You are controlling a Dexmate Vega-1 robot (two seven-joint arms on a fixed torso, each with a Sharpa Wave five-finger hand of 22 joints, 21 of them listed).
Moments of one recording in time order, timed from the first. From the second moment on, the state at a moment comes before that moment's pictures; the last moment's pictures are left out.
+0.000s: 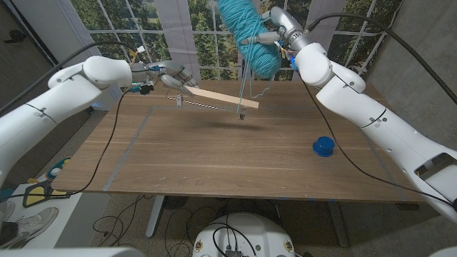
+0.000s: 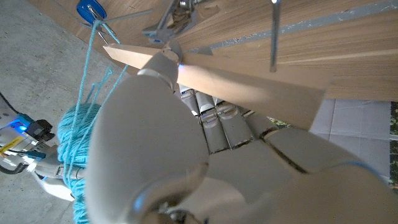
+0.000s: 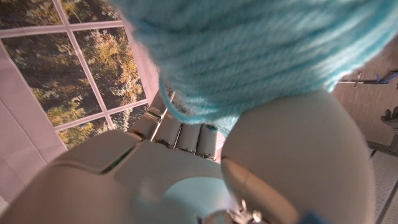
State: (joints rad) left arm 0.55 1.08 0.43 -1.75 -0.21 0.01 -0.52; left_hand 1.22 0.05 0.46 -0.14 0.24 0.94 0.06 0.28 0.23 0.96 -0.05 0.21 0.73 1.05 -0.07 0.37 0.76 0.48 -0.05 1.22 0.18; right arm -0.46 -0.69 -0.62 -2.07 -0.21 -0.44 -0.13; right_hand 0.99 -0.17 0.10 -0.01 0.26 0.93 0.05 0.21 0.24 1.00 -0.02 0.58 0.44 0.84 -0.11 0.28 0.75 0.34 -0.04 0.98 0.17
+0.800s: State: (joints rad) left arm 0.68 1.08 0.34 -1.85 -0.16 0.14 -0.22; left_hand 1.22 0.05 0.46 -0.15 0.23 0.95 0.05 0.28 0.23 0.98 -0.05 0.21 0.70 1.06 -0.06 0.36 0.73 0.48 -0.05 1.24 0.18; right arm -0.43 -0.79 -0.63 -2.30 -0.30 -0.58 0.18; right_hand 1.00 -0.18 0.10 0.00 0.27 0.91 0.04 0.22 0.24 1.00 -0.03 0.58 0.42 0.89 -0.12 0.31 0.78 0.35 -0.04 0.98 0.17
